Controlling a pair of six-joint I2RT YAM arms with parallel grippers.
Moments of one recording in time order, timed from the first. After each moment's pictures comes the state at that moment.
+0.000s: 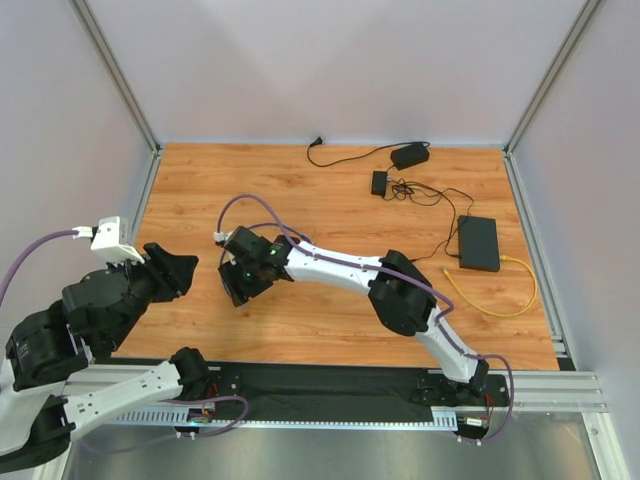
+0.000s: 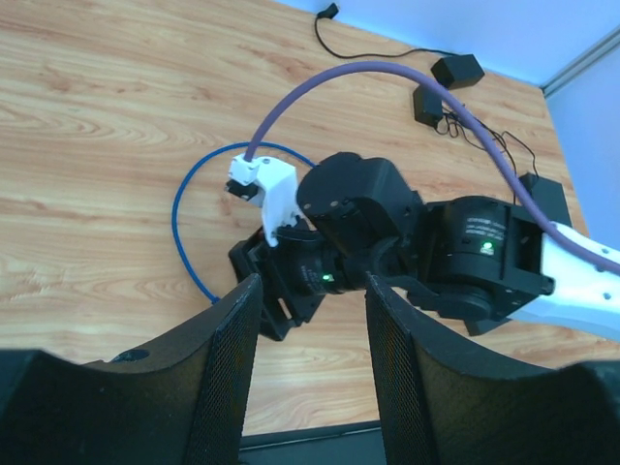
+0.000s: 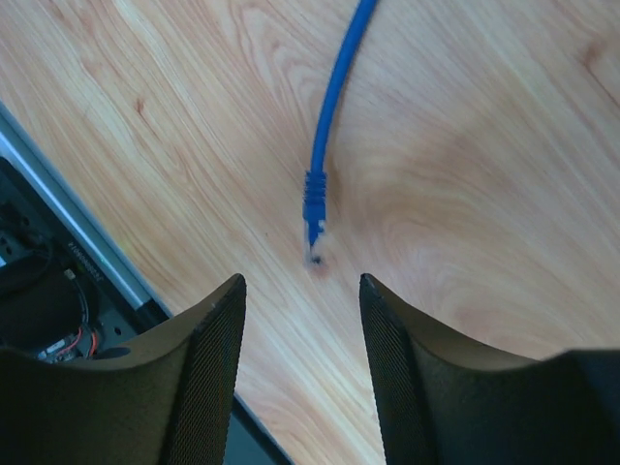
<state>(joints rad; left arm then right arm) -0.99 0.53 1.30 -1.14 -0.73 -0.68 1.12 2.31 1.98 -0.61 -0.16 0.44</state>
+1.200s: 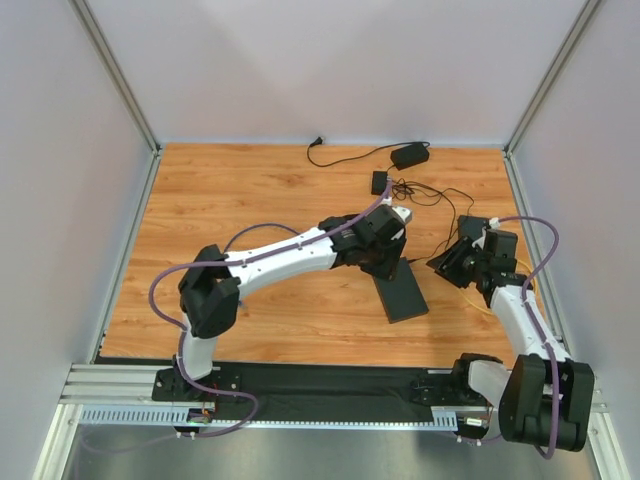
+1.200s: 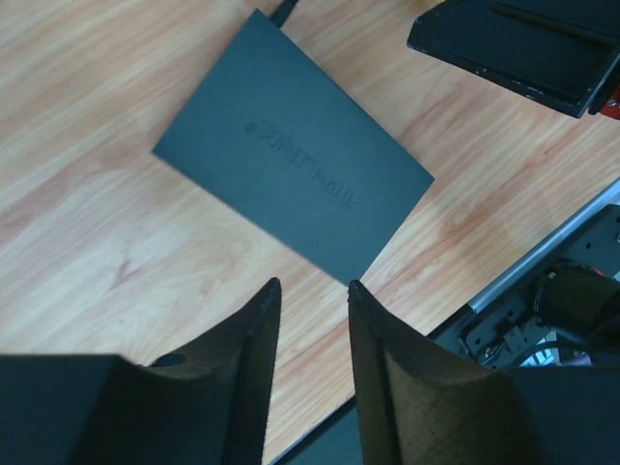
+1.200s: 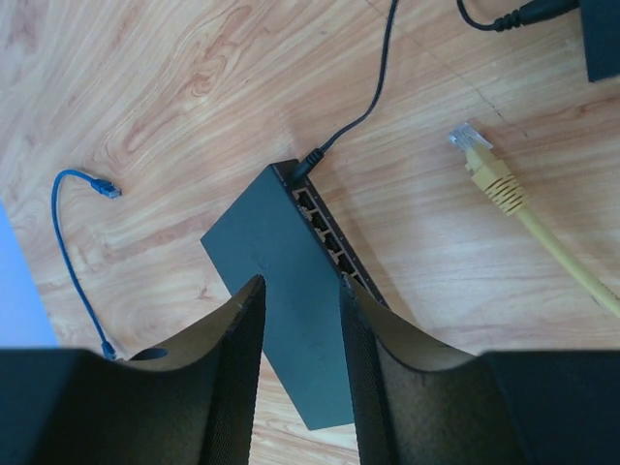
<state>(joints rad) -1.05 1.91 1.67 -0.64 -0.01 -0.53 -0.11 1.05 0.56 -0.31 -0.36 0.64</state>
